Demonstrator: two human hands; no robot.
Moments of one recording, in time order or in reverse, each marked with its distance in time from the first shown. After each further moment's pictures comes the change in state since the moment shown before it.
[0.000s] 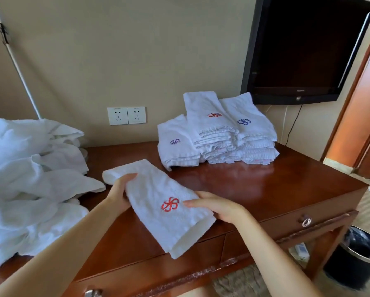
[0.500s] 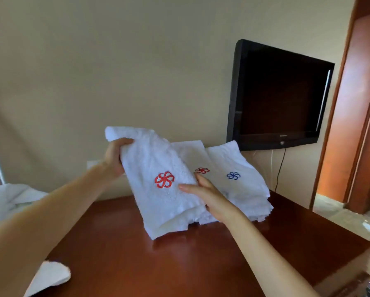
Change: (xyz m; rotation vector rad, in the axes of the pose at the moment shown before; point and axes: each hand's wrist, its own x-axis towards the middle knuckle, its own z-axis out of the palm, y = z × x) left_hand 0.044 0.193 0.152 0.042 -0.303 0.374; right_hand 0.032 -0.148 -0.077 0.090 0.331 -0.434
